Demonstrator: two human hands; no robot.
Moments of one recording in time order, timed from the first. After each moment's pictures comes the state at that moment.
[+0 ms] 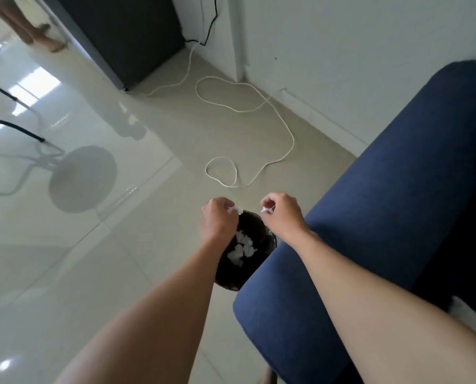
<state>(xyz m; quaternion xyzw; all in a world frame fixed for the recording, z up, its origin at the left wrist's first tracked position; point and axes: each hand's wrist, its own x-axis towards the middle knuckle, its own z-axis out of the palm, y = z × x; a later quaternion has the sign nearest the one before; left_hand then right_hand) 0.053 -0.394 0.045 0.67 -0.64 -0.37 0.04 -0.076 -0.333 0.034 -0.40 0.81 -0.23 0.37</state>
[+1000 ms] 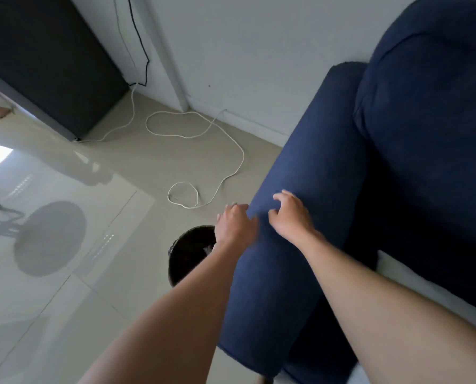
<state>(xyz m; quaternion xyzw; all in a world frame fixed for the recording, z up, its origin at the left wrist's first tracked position) -0.067 -0.288 0.097 0.50 -0.80 -0.32 -0.12 -0.168 -0.218 0.089 -0.28 0.88 -0.20 0.33</state>
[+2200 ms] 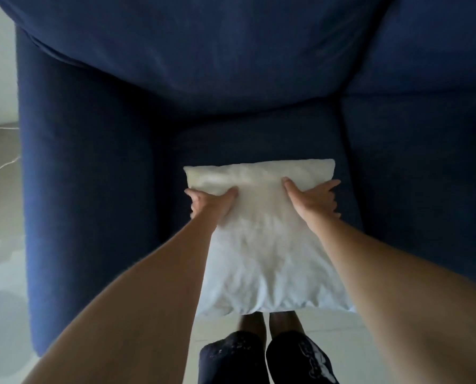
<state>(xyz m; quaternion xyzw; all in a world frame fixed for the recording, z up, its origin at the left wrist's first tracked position) -0.236 0.071 0.006 0.57 -0.68 -0.35 -0.31 -0.267 0.251 -0.008 0.37 0.82 -0.27 0.33</state>
